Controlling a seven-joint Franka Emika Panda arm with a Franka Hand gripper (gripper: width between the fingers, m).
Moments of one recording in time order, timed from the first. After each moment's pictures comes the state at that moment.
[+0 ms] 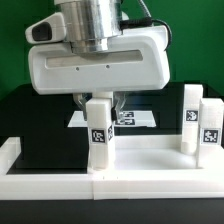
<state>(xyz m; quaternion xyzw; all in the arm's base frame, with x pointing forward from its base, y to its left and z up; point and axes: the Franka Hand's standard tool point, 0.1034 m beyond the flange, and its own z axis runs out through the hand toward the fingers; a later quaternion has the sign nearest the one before) 0.625 -0.047 0.101 -0.98 0.21 -0.01 0.05</state>
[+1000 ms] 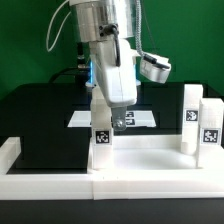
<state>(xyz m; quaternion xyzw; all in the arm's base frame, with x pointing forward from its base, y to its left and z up) 0.633 -0.030 0.099 -0.77 0.63 0.00 0.06</state>
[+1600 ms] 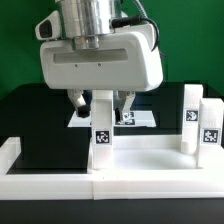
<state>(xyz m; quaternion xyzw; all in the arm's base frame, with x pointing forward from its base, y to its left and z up) 0.624 -0.050 0.103 -0.94 0.33 -0.03 0.06</state>
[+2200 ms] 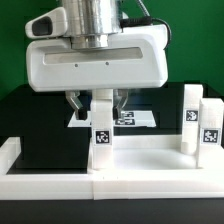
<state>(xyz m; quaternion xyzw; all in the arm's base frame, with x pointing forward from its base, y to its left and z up) 0.628 -0.053 0.104 -0.99 0.14 -0.05 0.03</state>
